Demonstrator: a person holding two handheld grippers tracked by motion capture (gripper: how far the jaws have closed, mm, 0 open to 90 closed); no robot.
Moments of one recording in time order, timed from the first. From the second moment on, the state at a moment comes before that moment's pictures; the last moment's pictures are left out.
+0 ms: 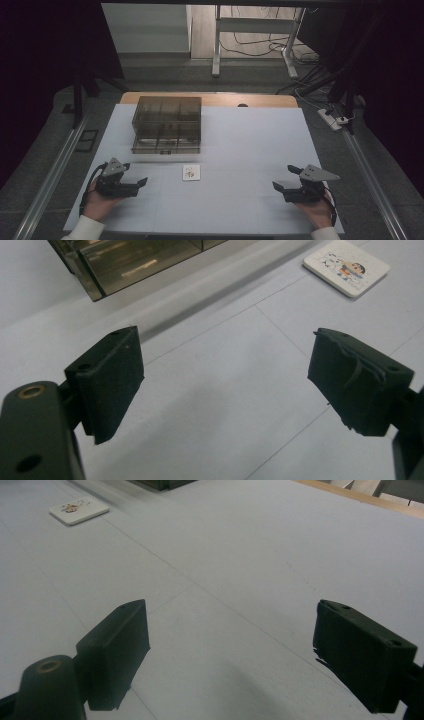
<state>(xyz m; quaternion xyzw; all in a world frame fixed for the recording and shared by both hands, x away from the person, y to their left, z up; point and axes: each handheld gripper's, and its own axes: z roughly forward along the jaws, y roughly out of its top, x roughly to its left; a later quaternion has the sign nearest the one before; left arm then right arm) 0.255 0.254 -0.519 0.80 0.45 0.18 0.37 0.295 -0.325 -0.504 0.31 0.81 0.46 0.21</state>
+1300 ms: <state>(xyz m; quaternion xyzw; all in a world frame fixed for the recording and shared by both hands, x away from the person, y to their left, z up) 0.261 0.248 -0.512 0.80 0.43 0.18 0.37 0.297 -0.319 -0.506 0.30 0.81 0.45 0.20</state>
